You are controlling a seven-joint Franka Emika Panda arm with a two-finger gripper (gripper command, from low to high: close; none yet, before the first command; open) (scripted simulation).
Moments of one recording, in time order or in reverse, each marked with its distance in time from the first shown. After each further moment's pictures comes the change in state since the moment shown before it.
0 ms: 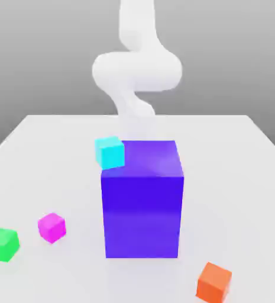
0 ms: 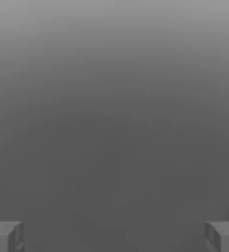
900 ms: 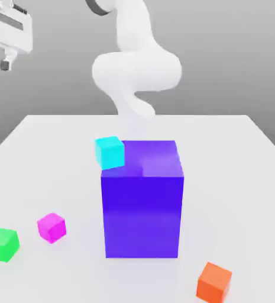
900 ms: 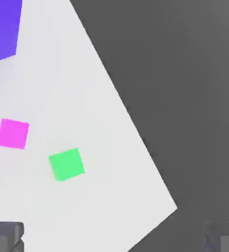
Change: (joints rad) arm 0.100 -0.107 -0.801 -0.265 -0.590 -0.108 -1.436
